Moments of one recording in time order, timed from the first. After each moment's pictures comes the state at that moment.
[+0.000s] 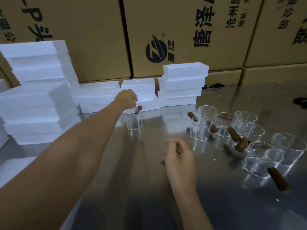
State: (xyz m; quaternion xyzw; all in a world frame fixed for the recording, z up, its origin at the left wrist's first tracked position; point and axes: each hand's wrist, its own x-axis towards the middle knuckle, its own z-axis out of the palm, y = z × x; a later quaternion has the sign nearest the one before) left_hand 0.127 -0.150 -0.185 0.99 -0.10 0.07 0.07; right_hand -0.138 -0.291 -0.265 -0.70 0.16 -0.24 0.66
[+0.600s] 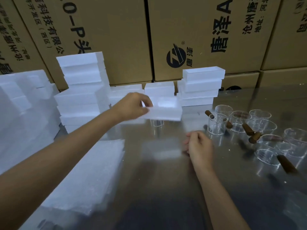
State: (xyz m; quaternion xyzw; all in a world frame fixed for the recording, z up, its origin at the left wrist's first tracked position) left_hand -0.052 -0.085 -0.128 0.94 -0.25 0.12 0.19; right_hand -0.144 -0.285 -0.252 -0.68 0.17 -0.22 0.68
